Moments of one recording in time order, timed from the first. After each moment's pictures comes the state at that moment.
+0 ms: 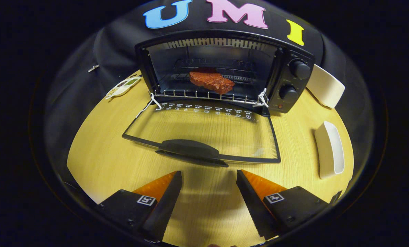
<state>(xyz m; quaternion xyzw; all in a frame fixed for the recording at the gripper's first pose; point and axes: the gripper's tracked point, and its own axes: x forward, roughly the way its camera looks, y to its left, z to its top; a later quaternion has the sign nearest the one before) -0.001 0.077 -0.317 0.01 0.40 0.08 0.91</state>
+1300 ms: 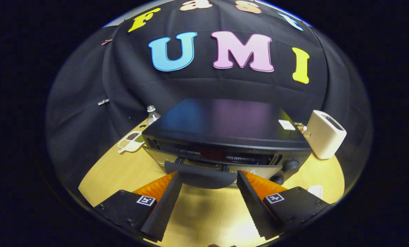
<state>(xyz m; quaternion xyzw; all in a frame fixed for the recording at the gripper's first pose) 0.111 0.068 -0.152 0.01 0.22 0.09 0.97</state>
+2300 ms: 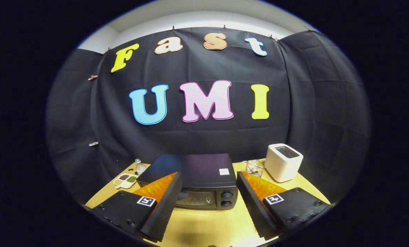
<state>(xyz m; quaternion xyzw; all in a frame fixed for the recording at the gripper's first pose) 0.034 -0.064 -0.007 0.07 0.06 -0.02 1.00</state>
